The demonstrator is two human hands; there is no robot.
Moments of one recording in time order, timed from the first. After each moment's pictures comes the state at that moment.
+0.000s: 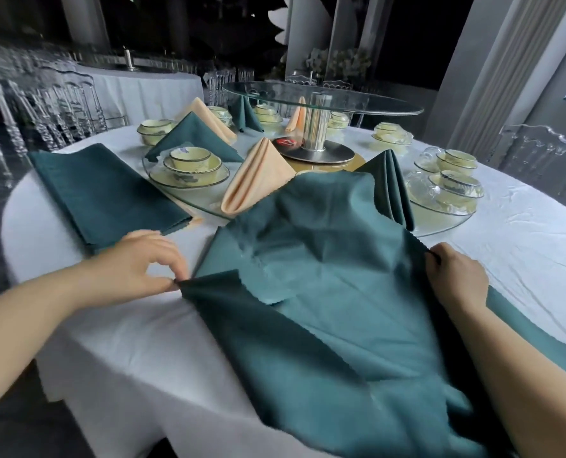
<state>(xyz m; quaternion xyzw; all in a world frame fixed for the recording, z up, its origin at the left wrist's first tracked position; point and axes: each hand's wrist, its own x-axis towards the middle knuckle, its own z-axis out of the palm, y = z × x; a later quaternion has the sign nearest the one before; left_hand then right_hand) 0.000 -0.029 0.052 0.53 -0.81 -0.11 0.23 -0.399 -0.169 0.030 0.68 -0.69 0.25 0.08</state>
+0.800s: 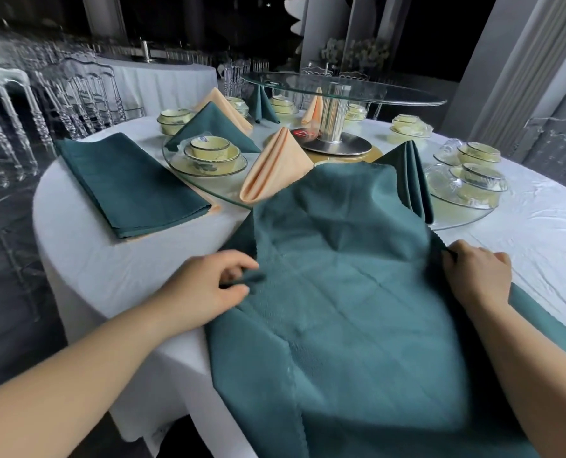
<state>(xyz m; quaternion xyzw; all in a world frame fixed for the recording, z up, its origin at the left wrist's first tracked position) -0.077 -0.008 0.033 0.64 -0.66 -0.14 0.37 -0.404 -0.172 0.021 0.70 -0.68 0.19 0.15</state>
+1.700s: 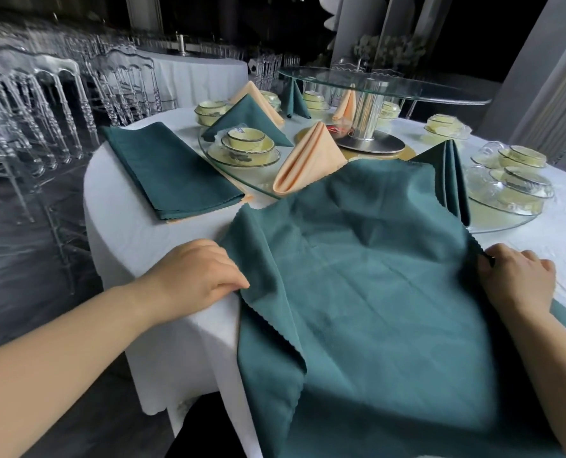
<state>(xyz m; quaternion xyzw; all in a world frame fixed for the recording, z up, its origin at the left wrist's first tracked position) -0.026 0.018 0.026 0.51 -0.83 0.13 0.18 -0.401 -0.167 0.023 0.70 -0.67 0.19 0.15</state>
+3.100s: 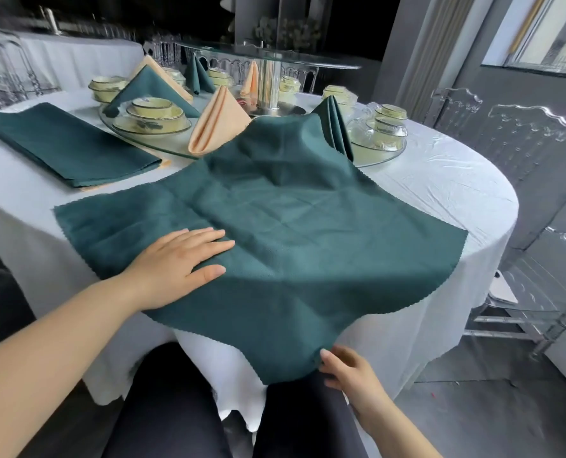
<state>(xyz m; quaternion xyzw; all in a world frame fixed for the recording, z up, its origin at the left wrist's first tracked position) -0.094 0.054 -0.002 0.58 -0.81 -0.02 0.09 -0.372 0.097 -0.106 0.45 -0.61 0.34 -0.56</state>
